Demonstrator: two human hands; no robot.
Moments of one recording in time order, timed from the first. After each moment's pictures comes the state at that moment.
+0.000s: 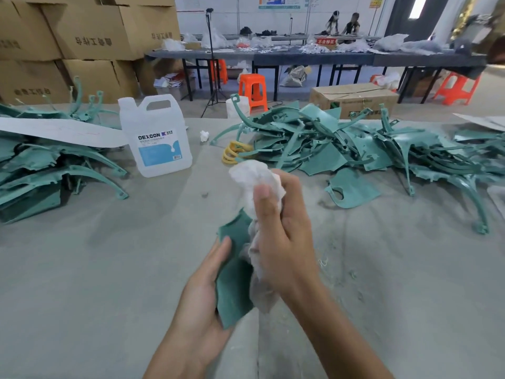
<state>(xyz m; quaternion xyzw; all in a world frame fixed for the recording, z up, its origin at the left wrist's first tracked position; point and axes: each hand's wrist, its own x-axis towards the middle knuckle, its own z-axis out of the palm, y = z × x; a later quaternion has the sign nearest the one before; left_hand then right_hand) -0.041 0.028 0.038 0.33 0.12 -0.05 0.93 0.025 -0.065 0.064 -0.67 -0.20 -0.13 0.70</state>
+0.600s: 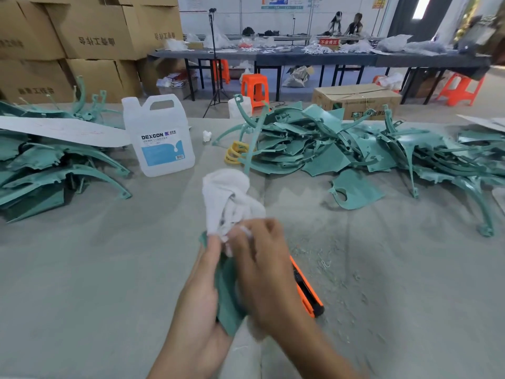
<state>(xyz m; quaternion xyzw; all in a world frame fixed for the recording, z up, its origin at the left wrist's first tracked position) -0.044 0.023 0.043 0.30 0.13 0.03 0.94 0.005 -0.051 0.028 -0.79 -0.20 -0.11 0.57</state>
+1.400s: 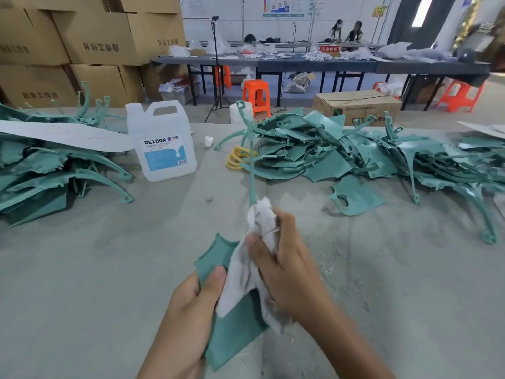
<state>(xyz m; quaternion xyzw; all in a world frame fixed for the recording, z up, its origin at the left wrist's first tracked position) -0.059 0.046 0.027 0.58 0.16 0.08 0.80 0.031 -0.088 0.021 -0.83 -0.24 -0.04 0.51</state>
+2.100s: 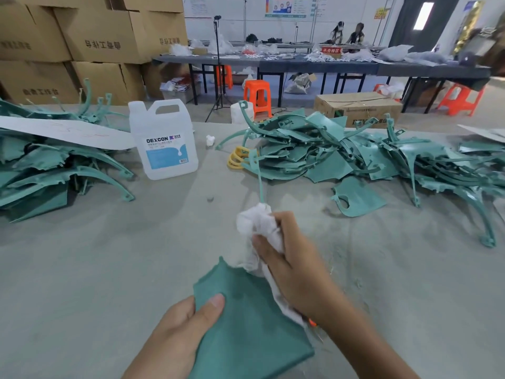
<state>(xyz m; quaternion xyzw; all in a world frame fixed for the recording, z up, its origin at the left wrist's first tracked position) -0.087 0.068 0.026 0.58 0.15 -0.06 0.80 0.036 -0.099 0.032 -0.80 -0.29 -0.03 0.52</state>
